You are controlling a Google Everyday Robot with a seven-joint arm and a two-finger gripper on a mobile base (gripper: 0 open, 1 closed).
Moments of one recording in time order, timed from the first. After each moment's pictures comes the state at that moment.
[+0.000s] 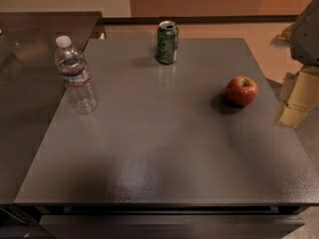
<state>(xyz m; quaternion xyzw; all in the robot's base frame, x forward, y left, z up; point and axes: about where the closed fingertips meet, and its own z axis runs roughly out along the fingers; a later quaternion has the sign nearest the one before) 0.438 -0.217 0.976 -0.60 0.78 -0.03 0.16</state>
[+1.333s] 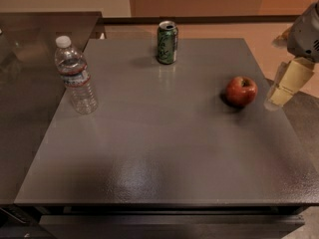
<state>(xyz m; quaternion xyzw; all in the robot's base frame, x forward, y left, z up) 0.512 -0.256 0.941 -0.56 0.81 0.01 0.19</state>
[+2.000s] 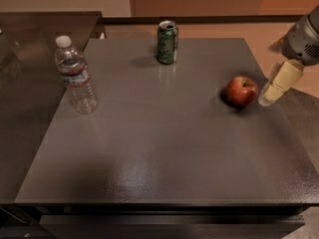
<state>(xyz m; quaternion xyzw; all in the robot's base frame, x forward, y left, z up) 0.551 -0.272 0.908 -0.53 0.82 0.05 0.21</state>
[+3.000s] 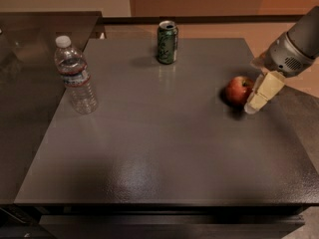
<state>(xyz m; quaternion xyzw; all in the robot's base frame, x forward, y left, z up) 0.563 -0.248 0.863 -0.55 0.81 0.11 0.20</state>
